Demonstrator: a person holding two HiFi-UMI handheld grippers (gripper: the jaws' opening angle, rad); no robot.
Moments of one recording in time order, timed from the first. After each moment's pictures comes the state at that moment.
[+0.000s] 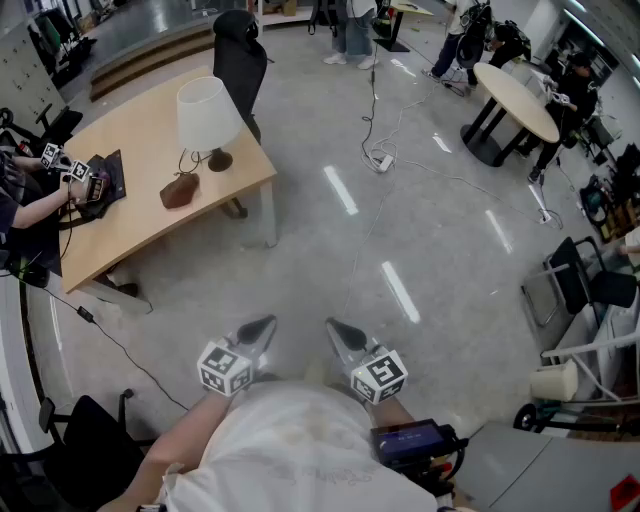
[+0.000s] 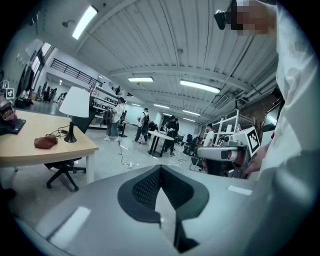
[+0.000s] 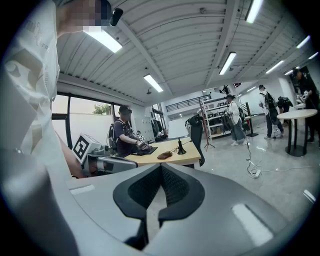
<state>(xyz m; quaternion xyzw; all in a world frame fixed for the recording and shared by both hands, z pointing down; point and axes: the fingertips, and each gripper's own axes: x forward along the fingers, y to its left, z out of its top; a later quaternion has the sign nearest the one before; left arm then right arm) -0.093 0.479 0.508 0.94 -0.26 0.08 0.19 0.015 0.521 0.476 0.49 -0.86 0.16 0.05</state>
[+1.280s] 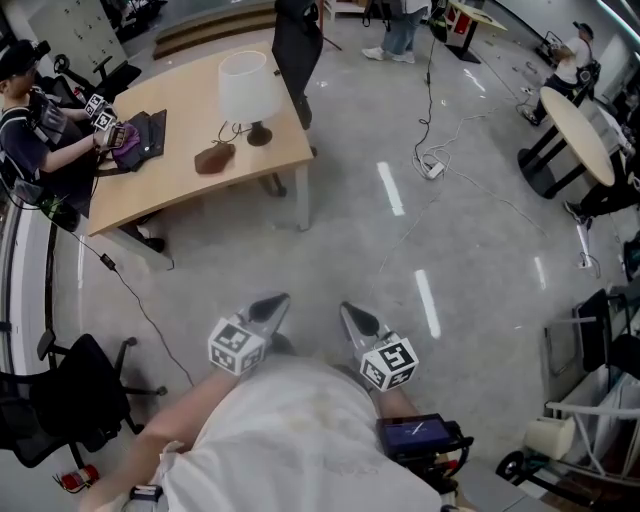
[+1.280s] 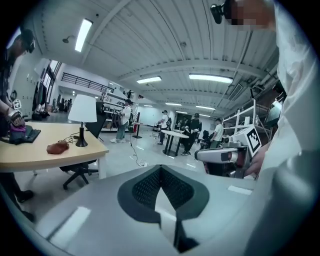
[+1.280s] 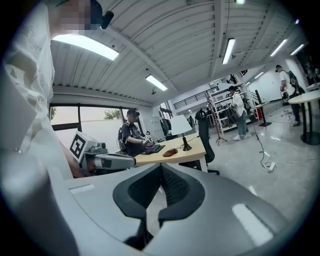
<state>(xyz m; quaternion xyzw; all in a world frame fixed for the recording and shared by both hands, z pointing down) -0.045 0.472 0.509 0.91 -0.36 0.11 0.16 0.073 0.497 0.498 0.42 -0.89 0.19 0.03</state>
